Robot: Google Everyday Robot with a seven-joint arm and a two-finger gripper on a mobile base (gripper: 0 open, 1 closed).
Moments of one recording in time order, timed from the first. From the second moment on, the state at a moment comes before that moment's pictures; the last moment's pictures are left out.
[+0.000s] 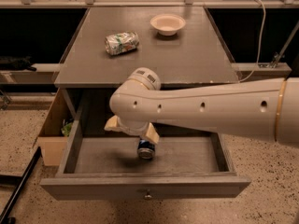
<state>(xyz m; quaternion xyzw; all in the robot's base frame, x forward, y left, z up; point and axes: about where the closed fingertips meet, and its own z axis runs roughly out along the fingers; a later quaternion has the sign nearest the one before) 0.539 0.057 0.661 -0.98 0.12 -0.12 0.08</state>
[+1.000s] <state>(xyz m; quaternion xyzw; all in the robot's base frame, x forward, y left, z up) 0.551 0.019 0.627 -0.98 0.15 -0.10 0.07</state>
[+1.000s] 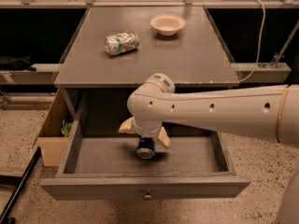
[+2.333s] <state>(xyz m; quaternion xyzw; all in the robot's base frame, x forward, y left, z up) 0.551 0.019 0.627 -0.98 0.15 -0.10 0.07</state>
